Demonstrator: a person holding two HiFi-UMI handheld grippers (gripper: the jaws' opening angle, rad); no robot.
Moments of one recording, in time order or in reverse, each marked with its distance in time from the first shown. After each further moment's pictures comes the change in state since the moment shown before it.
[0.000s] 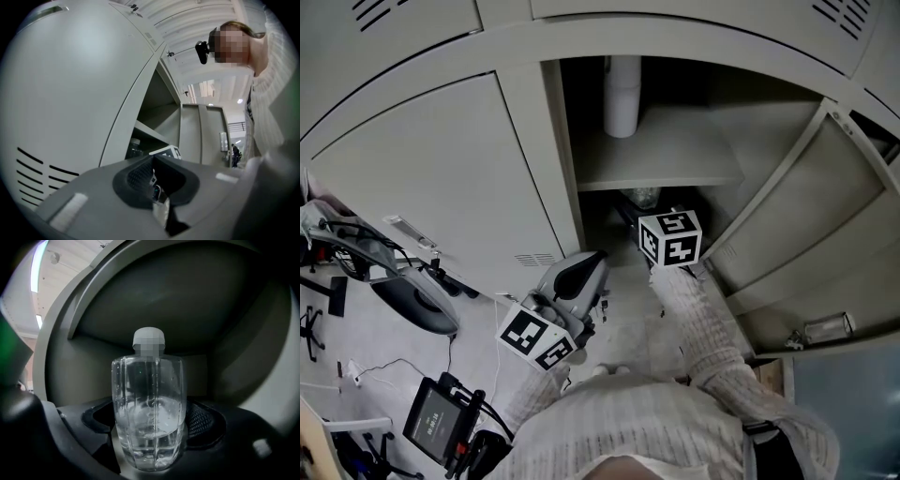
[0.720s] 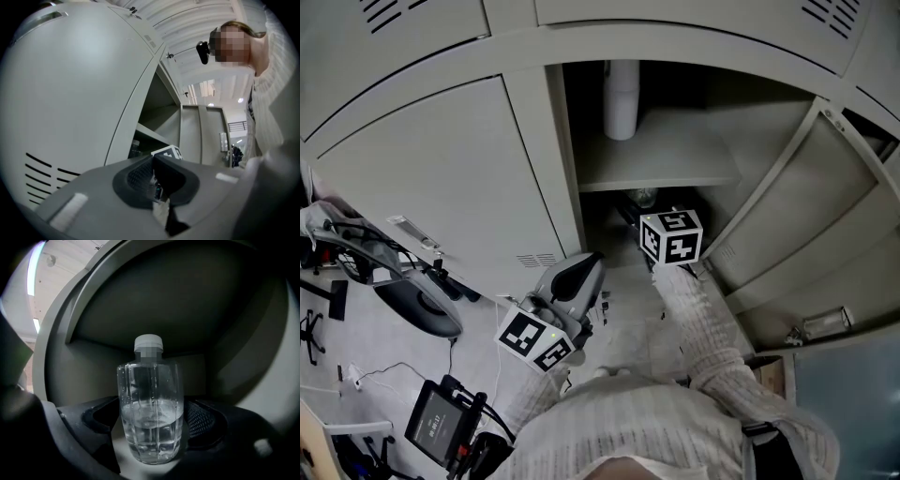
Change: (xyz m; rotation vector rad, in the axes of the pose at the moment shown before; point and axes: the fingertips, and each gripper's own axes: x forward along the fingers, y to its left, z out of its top) left arm -0.007 0.003 0.004 0.010 -0.008 0.013; right arm 0.000 -0.003 0.004 0.035 -0.006 -0.009
